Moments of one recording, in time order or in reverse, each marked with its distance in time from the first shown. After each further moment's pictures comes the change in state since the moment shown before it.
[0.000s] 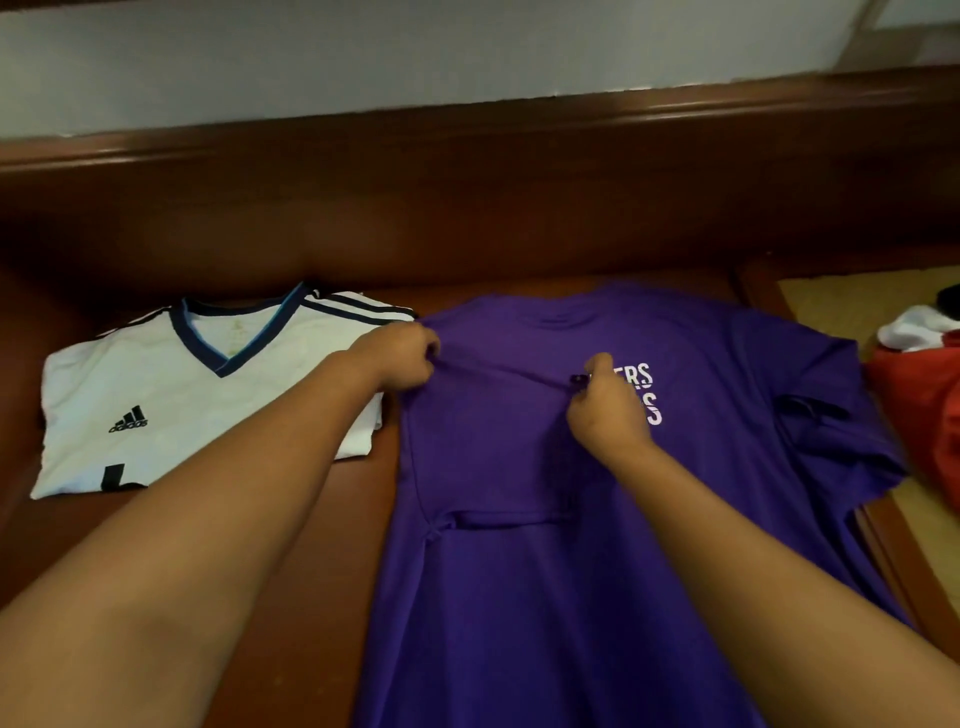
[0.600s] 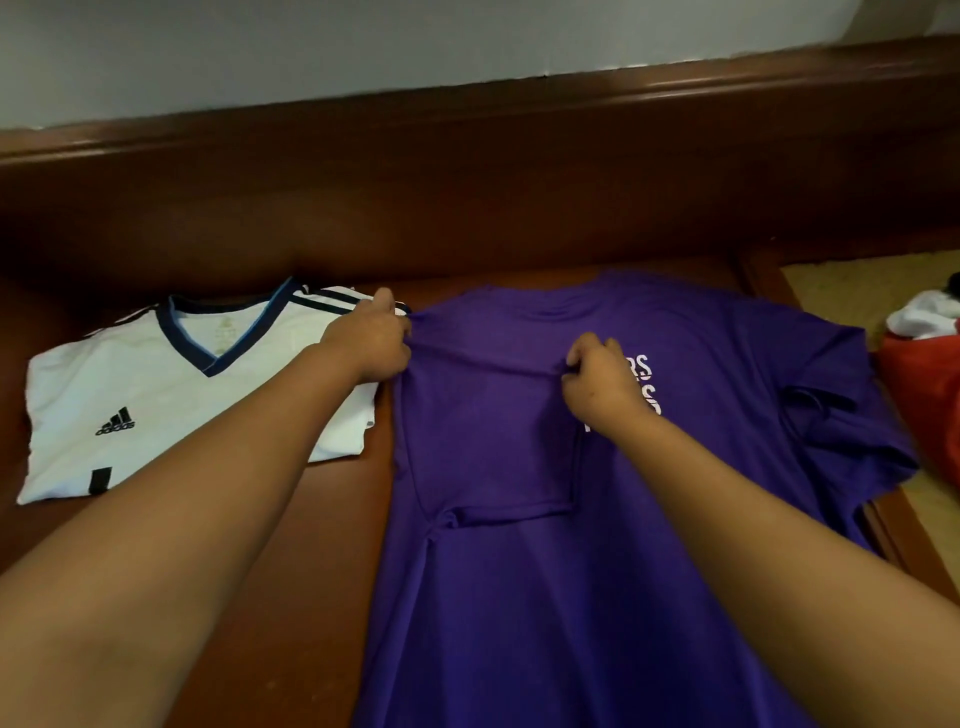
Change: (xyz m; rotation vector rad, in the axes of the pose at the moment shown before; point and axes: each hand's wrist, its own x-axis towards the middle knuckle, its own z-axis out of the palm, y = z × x) left_hand -0.001 -0.009 -0.005 0.087 0.093 -0.103; right_hand 0.031 0.002 0.002 -0.032 -0.030 -0.119
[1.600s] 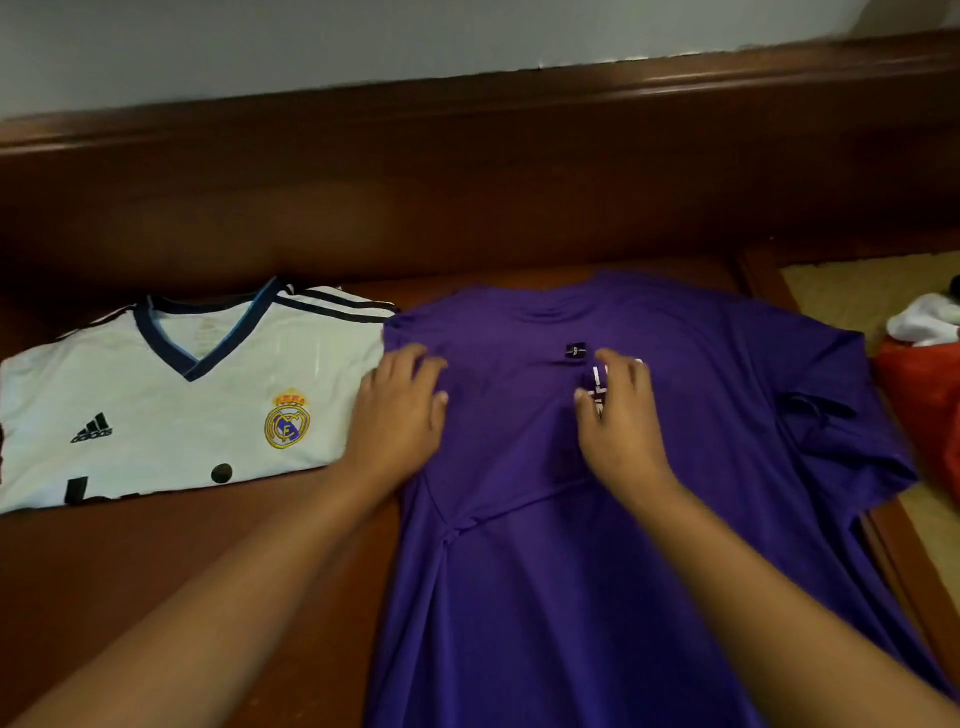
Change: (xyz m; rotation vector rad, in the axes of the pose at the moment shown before) left_hand -0.056 0.046 0.060 -0.125 0.428 0.110; right_hand -0.043 0.025 0.003 0.209 0.225 -0.136
